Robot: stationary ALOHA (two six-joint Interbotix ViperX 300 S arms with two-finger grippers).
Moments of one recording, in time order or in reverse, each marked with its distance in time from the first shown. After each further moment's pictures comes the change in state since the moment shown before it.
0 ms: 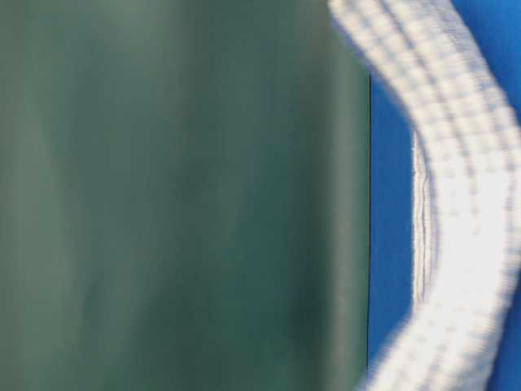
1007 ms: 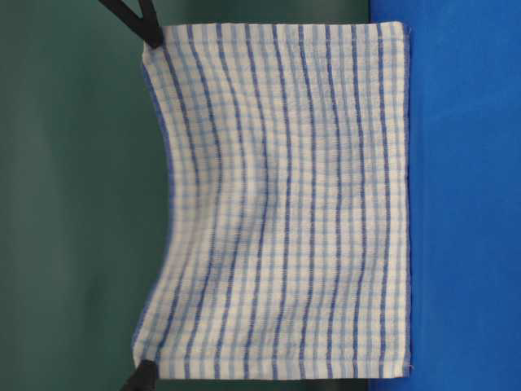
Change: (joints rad) left arm 0.535 -0.175 -0.153 -0.002 -0.104 0.124; right arm -0.565 -0.169 -0.183 -0.002 0.018 -0.371
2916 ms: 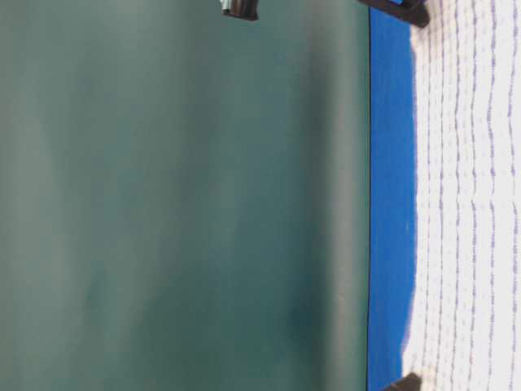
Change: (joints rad) left arm 0.031 0.676 0.107 0.002 -0.241 -0.179; right arm -0.026 0.603 0.230 0.003 -0.410 0.152
